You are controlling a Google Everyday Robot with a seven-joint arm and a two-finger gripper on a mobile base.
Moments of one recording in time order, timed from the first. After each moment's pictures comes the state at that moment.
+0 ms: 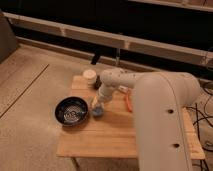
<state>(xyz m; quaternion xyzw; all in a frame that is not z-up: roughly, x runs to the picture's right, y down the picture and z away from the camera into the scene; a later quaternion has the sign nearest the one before) -0.028 0.125 0.892 -0.37 0.14 0.63 0.66</state>
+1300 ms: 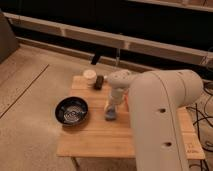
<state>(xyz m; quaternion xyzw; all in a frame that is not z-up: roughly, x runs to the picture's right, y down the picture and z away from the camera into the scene) 0.080 0.134 0.916 -0.30 0.28 0.67 0.62</state>
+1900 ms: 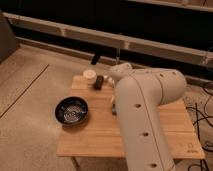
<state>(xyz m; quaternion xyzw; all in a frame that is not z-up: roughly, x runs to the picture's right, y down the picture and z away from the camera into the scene) 0.109 0.102 0.948 -0.26 0.34 0.64 0.64</state>
